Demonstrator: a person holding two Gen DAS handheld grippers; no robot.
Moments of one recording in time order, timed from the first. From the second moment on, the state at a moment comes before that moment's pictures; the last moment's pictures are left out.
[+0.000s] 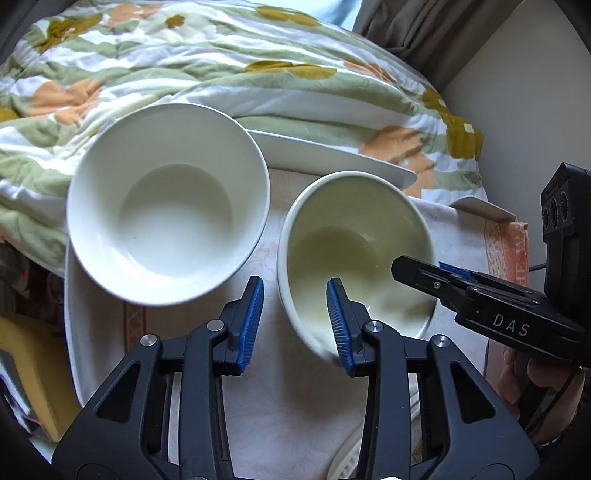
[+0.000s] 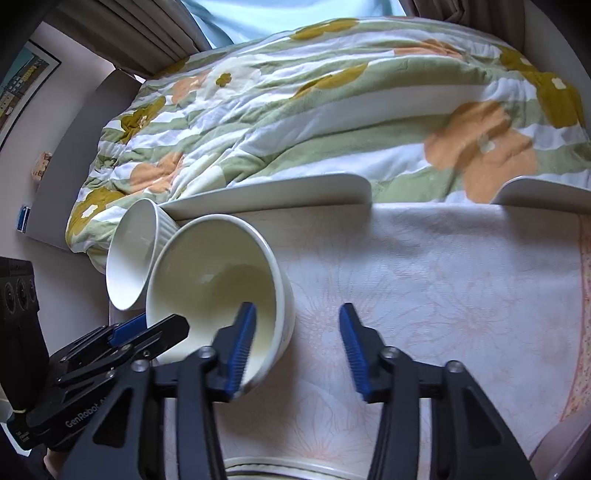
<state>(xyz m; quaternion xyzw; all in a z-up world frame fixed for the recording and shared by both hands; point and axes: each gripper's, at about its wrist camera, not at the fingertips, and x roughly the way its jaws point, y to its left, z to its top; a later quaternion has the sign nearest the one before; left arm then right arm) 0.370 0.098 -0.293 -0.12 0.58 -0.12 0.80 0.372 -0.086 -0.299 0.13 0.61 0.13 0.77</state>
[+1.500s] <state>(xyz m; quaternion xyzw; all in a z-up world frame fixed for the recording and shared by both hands) 0.282 -0.029 -0.193 -0.06 0.54 -0.18 0.82 0.266 -0.191 -0.196 0.18 0.54 0.07 0.82</state>
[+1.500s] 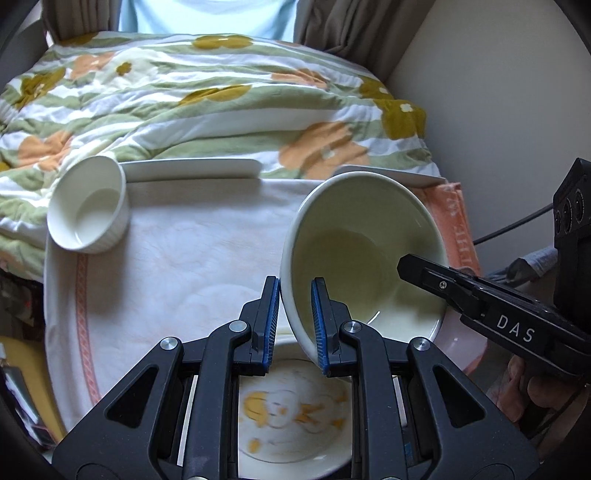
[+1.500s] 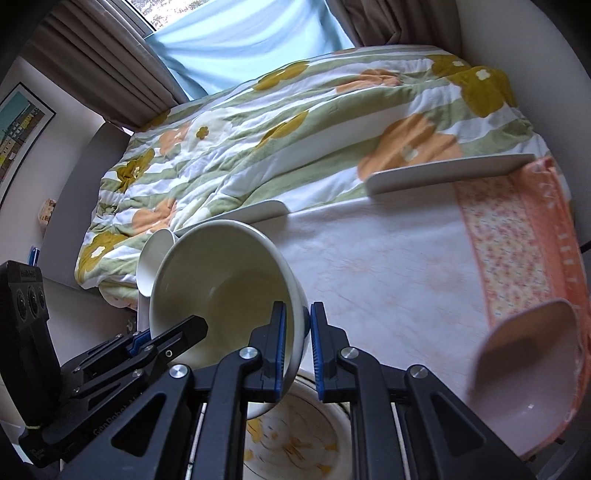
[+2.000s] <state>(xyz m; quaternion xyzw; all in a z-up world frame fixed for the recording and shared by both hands) 0.224 -0.182 -0.188 -0.03 0.54 -0.22 0.81 0.196 -0.324 -0.181 0.20 0.53 0.03 0.82</state>
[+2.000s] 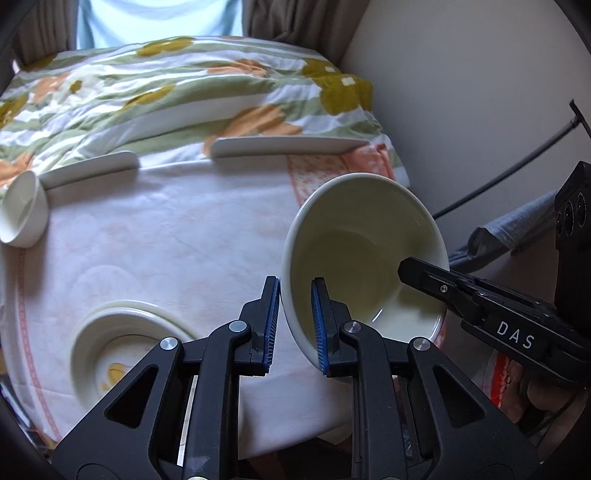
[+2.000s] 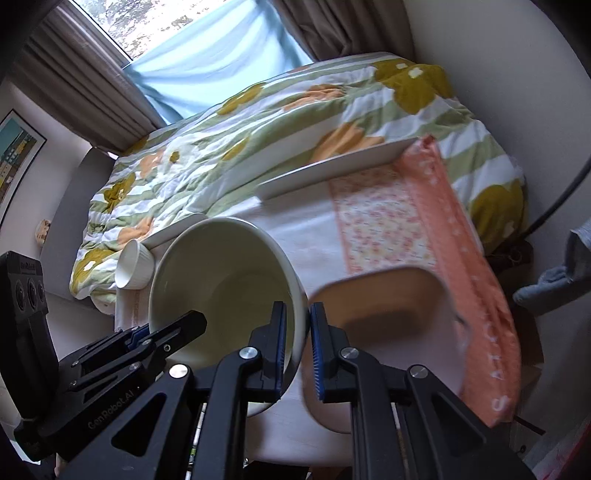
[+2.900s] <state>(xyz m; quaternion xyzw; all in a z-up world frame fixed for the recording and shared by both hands) 0.211 -0.272 -0.284 0.10 0.56 -0.22 0.79 0.160 -0.397 -0.270 0.23 0.56 0.00 0.80</state>
